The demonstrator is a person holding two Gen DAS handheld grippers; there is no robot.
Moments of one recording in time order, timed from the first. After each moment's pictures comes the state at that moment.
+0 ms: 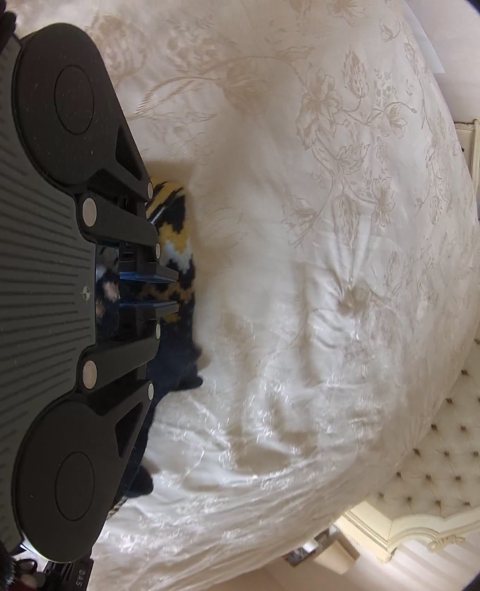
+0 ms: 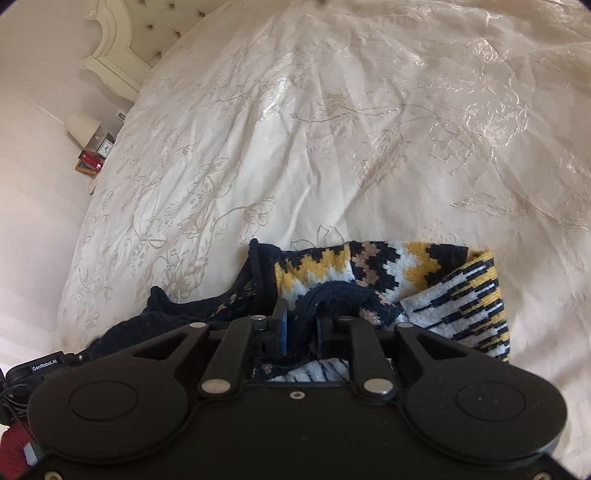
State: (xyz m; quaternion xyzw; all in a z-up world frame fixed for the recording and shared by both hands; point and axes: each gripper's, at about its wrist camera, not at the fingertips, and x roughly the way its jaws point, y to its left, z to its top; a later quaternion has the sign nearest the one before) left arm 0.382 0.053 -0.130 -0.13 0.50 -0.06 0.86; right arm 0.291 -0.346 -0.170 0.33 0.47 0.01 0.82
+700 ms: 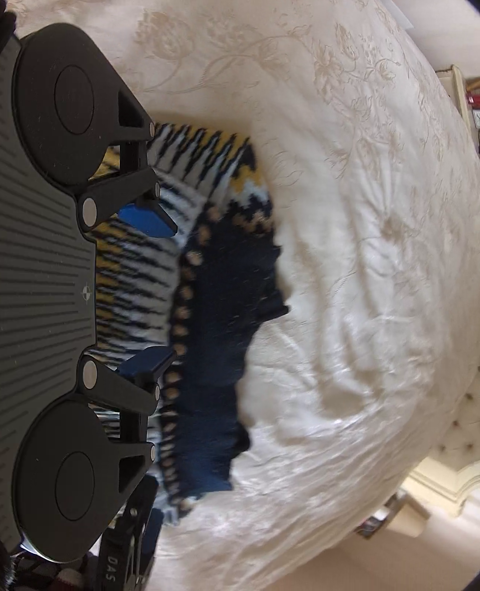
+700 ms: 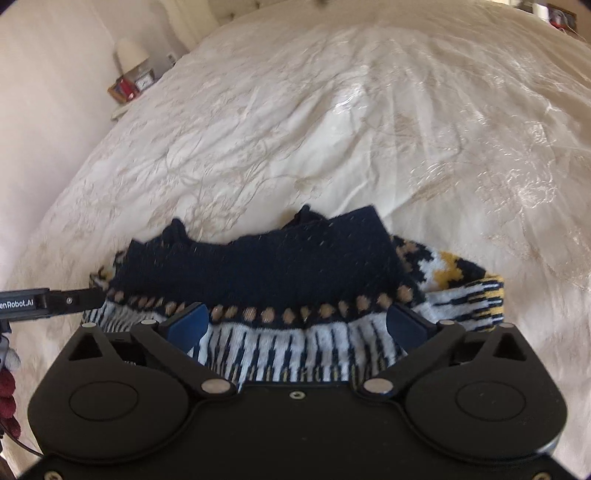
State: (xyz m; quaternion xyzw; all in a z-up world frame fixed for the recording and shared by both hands) left arm 0.311 -0.012 -0.119 -0.04 0.53 -0.11 0.84; right arm 0.266 -0.282 -0.147 0.15 0.48 0.07 0.86
